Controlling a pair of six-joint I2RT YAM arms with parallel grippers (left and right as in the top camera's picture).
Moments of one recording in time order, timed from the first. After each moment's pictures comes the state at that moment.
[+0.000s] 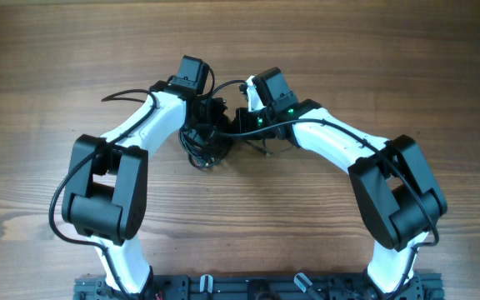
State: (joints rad) left arm -0.31 1.96 1.28 -0.64 0.36 -1.27; right arm 0.54 1.98 1.23 -0.24 -0.46 0.52
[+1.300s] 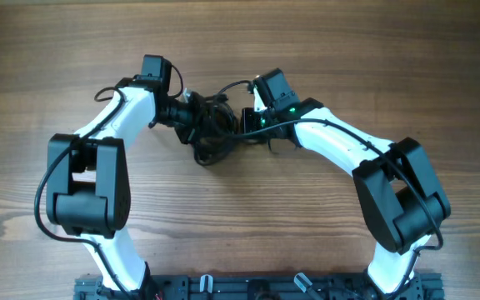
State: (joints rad) left arm -0.12 1.97 1.28 -0.74 0.88 -0.85; right arm 0.54 1.96 1.23 -0.32 -0.32 0.48
